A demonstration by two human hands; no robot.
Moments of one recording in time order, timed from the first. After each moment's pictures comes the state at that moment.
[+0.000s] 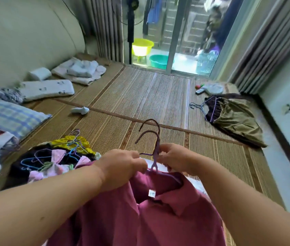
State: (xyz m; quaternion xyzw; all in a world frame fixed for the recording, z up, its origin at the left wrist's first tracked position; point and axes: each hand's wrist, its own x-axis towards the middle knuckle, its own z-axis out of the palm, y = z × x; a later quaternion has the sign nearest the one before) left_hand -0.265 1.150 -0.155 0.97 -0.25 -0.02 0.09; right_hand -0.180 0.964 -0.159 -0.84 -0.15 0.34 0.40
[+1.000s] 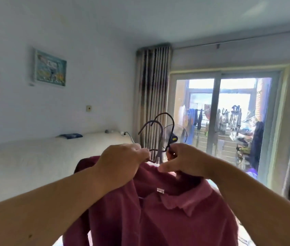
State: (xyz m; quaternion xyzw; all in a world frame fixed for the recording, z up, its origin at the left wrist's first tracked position) left_hand -0.436 1.232 0.243 0.91 -0.06 0.41 -0.12; right_hand -0.317 1.056 0.272 -0.83 -0.47 -0.01 0.30
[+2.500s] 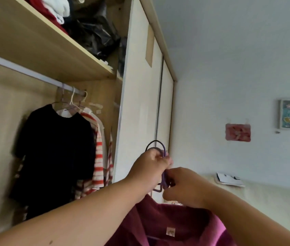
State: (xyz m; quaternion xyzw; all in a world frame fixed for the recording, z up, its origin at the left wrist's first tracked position) left_hand -0.864 1.085 0.302 0.60 0.52 0.60 0.15; right_hand -0.741 1.140 0.298 -0.33 -0.91 0.05 0.24
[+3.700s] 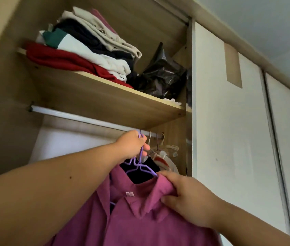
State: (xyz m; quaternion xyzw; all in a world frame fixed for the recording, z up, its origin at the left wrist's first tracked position) left_hand -1.060 1.114 0.459 0.37 0.71 0.57 -0.15; right_hand -0.930 1.248 0.378 0.13 -0.93 0.06 0.35
